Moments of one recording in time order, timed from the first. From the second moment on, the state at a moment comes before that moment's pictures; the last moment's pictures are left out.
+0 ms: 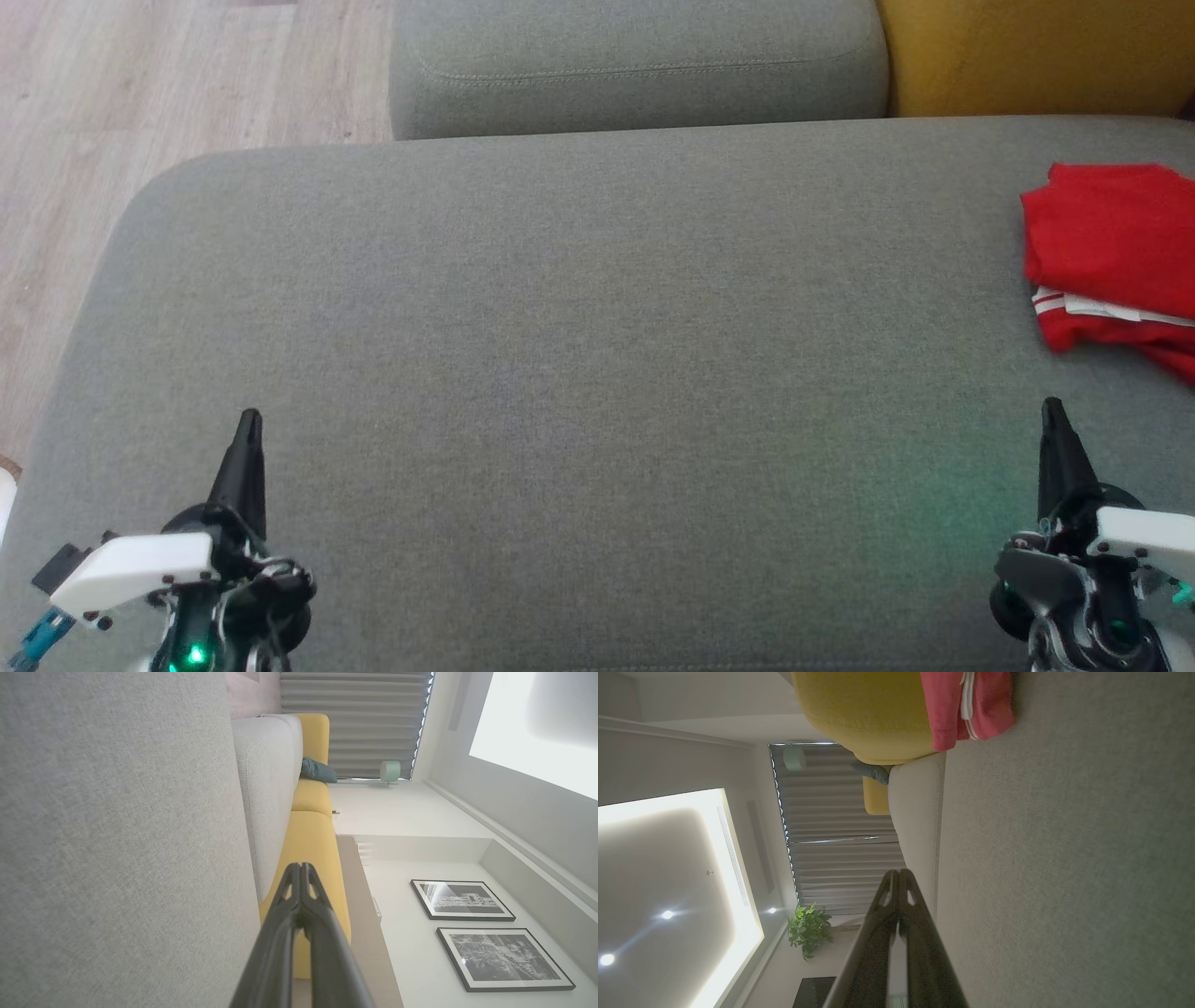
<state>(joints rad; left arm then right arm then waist) -0.05 0.05 0.06 0.28 -1.63 -0.12 0.10 -0.05 -0.05 -0.13 0.28 1.60 0.12 0.11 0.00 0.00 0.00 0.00</state>
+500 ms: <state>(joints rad) -0.05 0.05 0.07 0.28 -1.62 -0.12 0.10 -0.05 -0.05 -0.13 0.28 1.60 0.12 0.11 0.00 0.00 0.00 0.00</state>
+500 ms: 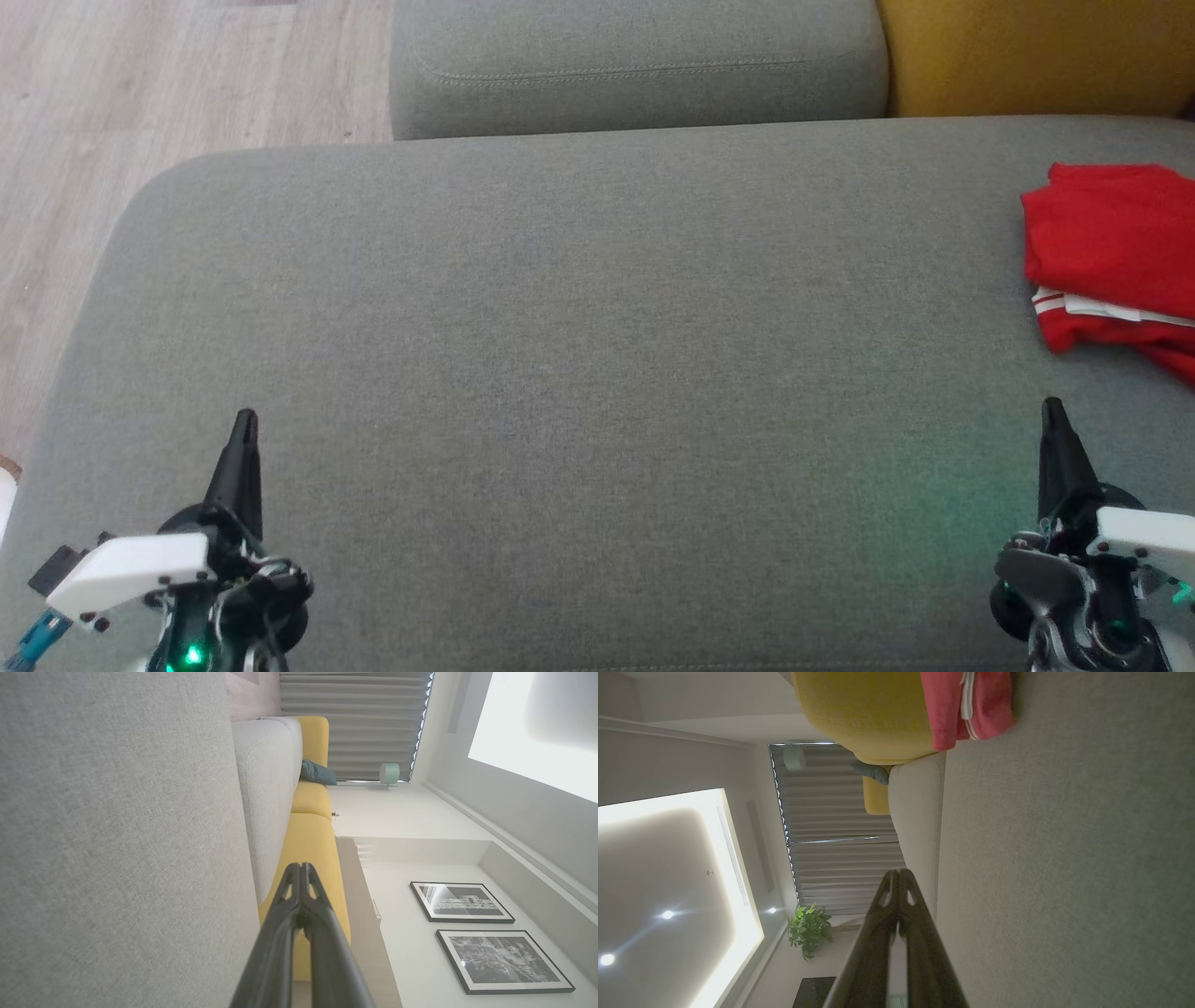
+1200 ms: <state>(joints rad) -0.05 0.05 0.07 0.28 -1.62 -0.12 0.10 -0.05 -0.05 -0.13 0.28 1.60 0.12 0.11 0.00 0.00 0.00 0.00</state>
